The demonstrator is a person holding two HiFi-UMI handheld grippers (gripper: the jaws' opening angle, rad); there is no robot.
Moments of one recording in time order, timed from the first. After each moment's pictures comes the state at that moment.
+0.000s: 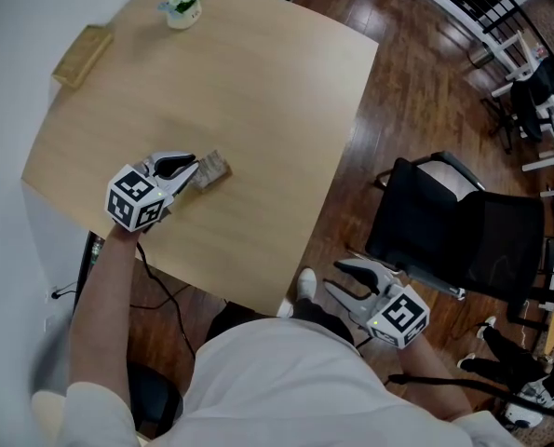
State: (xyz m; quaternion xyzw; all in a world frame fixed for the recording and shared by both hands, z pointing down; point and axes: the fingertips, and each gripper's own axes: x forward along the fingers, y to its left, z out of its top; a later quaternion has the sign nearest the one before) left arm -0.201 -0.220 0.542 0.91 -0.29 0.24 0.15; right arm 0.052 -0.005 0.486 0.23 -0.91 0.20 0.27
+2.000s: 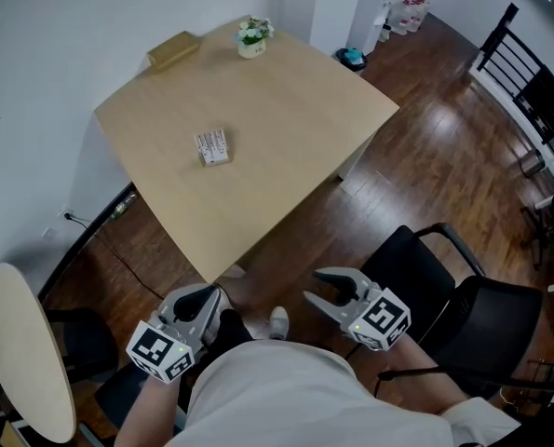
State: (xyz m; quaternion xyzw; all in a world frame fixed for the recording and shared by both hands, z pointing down) left arm 0.067 0.128 0.417 0.80 -0.57 0.07 0.18; right arm 0.208 0.049 0.448 0.00 -0.98 0.08 0.19
